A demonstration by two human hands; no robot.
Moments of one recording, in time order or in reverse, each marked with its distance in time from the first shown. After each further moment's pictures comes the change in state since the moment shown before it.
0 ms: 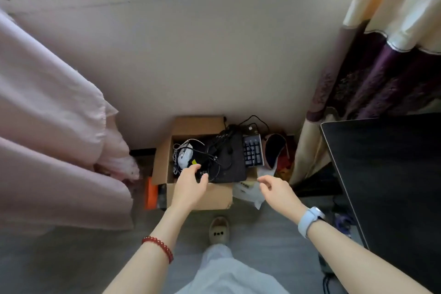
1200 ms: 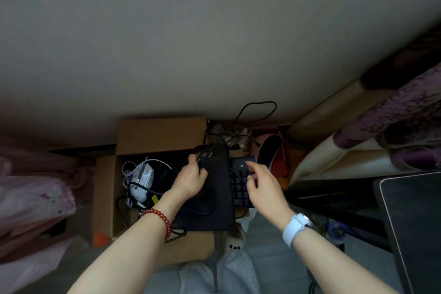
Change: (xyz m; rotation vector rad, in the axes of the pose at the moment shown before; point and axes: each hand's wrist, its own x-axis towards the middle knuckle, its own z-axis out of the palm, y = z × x) left_hand 0.285 -0.015 0.131 0.040 -0.406 -0.036; right_hand 0.242 0.028 0.008 -0.019 0.093 0.053
